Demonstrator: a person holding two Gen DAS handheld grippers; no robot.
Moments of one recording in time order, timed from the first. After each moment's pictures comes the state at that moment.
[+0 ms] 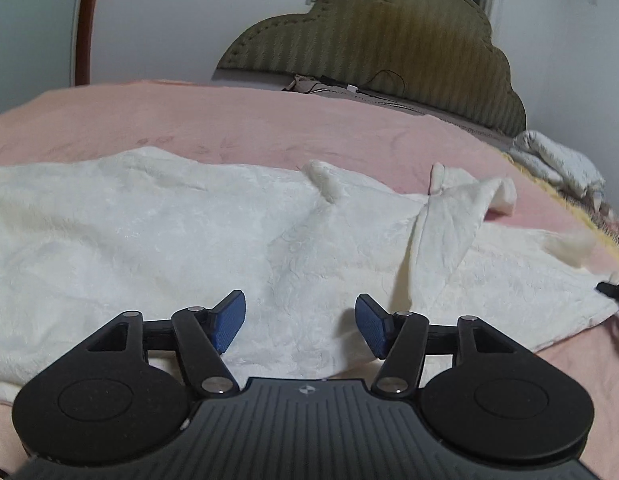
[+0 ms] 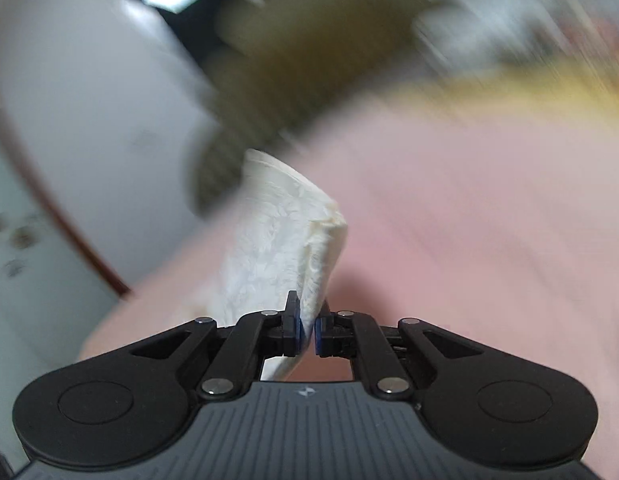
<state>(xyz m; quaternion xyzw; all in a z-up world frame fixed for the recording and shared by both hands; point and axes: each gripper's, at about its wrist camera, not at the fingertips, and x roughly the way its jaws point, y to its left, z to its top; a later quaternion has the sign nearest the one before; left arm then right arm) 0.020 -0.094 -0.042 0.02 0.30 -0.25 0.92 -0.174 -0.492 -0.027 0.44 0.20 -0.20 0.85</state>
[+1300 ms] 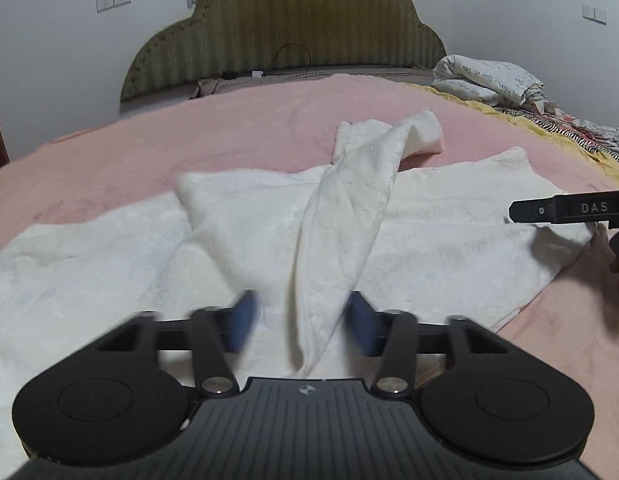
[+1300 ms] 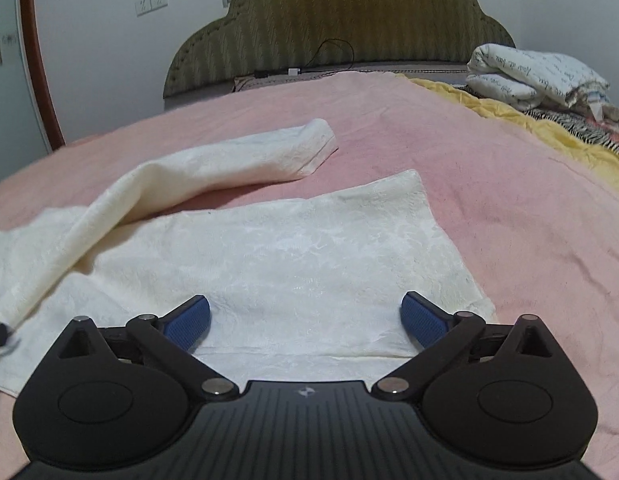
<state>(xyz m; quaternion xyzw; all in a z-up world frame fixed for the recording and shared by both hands) 0.019 -0.175 -0.048 0.14 0.28 -0.35 0.88 -0.095 -0.421 -0.034 0.16 0.29 -0.21 0.92</state>
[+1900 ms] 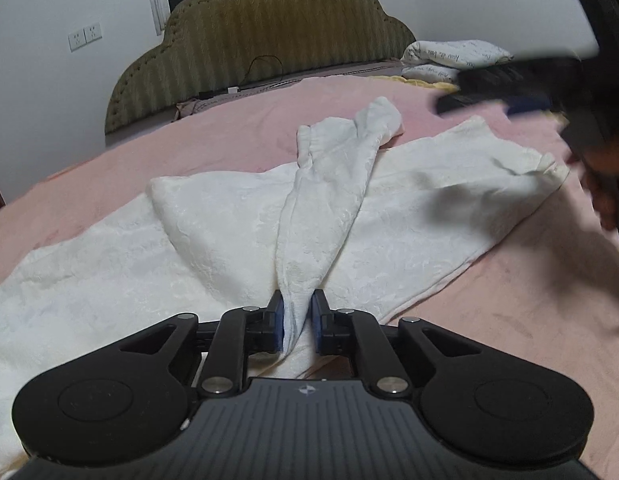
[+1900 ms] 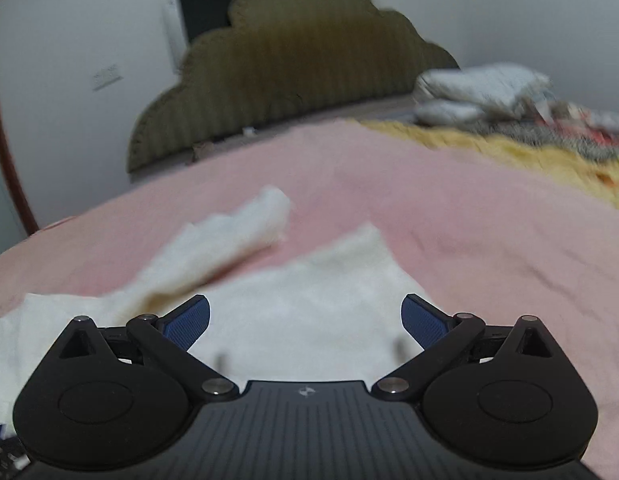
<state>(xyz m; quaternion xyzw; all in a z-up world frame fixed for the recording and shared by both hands) -0.027 -0.180 -0.061 0.21 0.23 -0.36 0.88 -0.085 -0.385 0.009 0.13 0.21 -0.26 0.93</state>
